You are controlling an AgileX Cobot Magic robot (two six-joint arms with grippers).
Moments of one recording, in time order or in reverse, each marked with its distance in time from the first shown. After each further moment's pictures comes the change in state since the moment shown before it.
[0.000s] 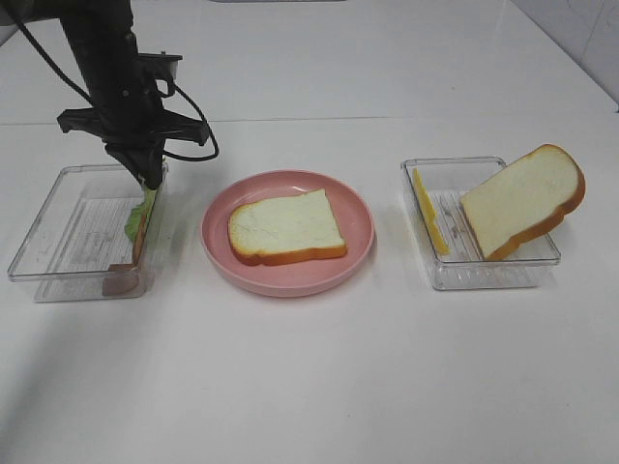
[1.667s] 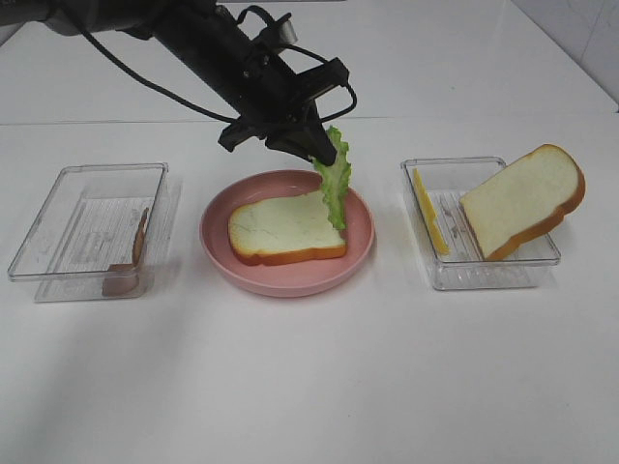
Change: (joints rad) left arm -0.152 0.009 0.001 -0.711 -0.191 0.189; right arm 0.000 0.000 0.000 0.000 0.000 0.000
